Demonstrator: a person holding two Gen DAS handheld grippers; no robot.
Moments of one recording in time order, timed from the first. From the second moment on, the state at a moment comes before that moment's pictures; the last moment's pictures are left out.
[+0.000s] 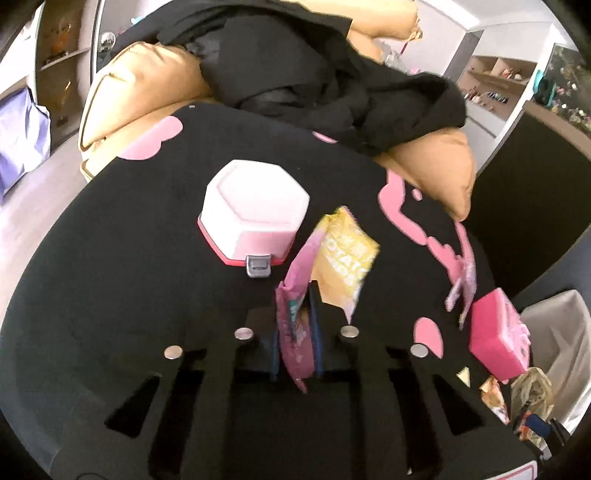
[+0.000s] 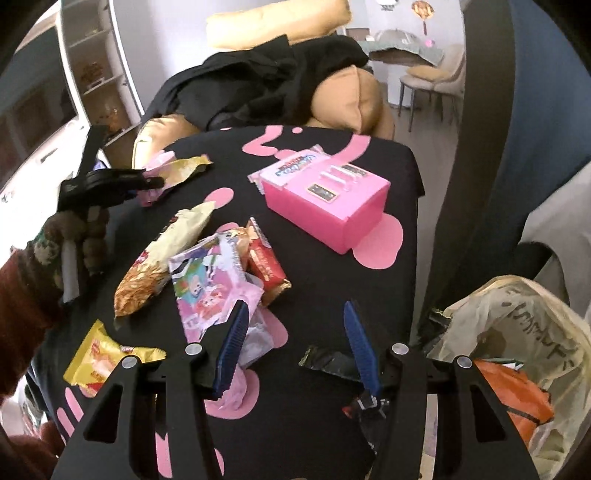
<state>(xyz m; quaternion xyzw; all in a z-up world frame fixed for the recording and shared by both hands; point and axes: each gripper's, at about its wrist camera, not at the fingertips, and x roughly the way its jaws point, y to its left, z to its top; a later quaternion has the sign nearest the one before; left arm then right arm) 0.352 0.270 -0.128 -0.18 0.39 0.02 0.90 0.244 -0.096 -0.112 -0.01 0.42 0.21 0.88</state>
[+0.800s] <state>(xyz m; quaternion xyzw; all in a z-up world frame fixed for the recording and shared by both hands) 0.153 0.240 -0.128 -0.20 0.42 -0.07 0.88 0.191 -0.044 -0.121 -0.06 0.43 0.28 0.86</state>
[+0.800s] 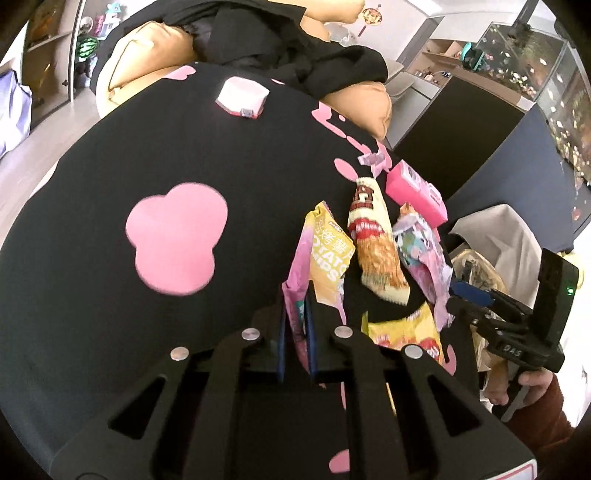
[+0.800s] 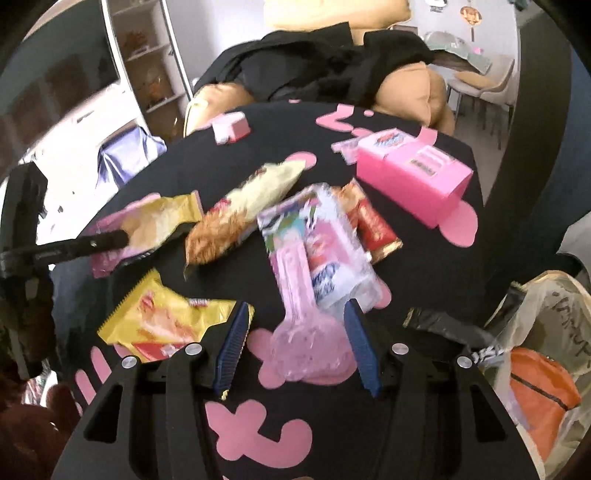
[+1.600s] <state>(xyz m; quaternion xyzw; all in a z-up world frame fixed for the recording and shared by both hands) 0.174 0.225 -0.123 -0.16 0.41 -0.04 0.90 0.172 -0.065 -0.123 -0.03 0.42 0.28 0.86</state>
